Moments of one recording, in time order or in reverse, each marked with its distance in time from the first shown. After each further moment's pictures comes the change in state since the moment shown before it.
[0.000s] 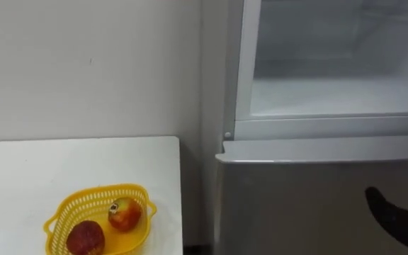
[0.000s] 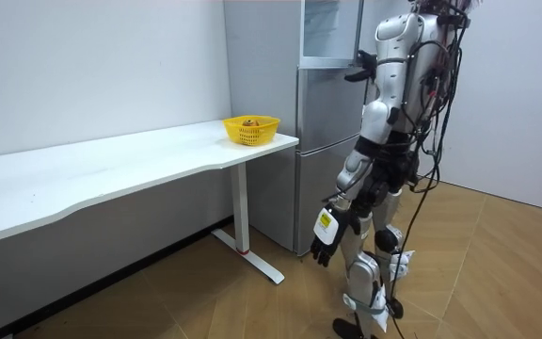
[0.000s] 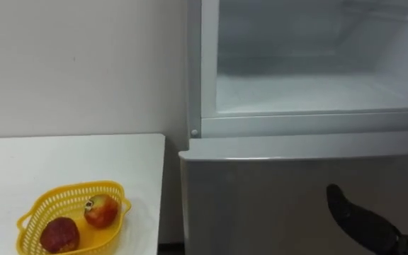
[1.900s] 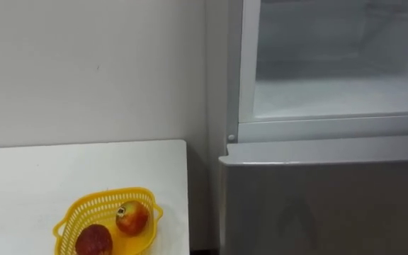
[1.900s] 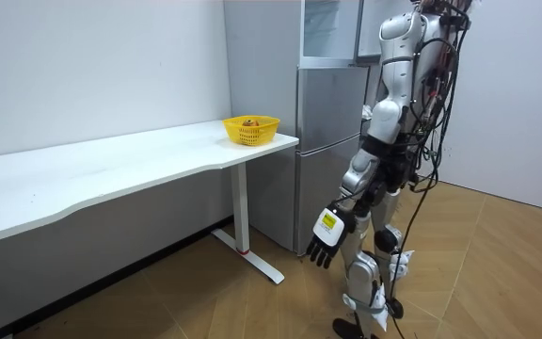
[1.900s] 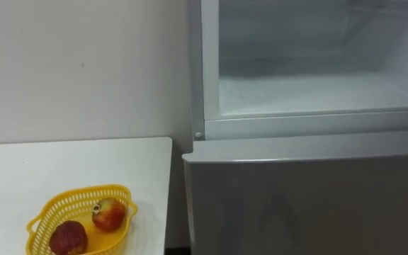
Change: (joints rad) left arm 0.086 -0.052 0.149 -0.078 -0.040 0.016 0.077; right arm -0.004 0.116 -0.095 1.318 0.563 0.134 0.365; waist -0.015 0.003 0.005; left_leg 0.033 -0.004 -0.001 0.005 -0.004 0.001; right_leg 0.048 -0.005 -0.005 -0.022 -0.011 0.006
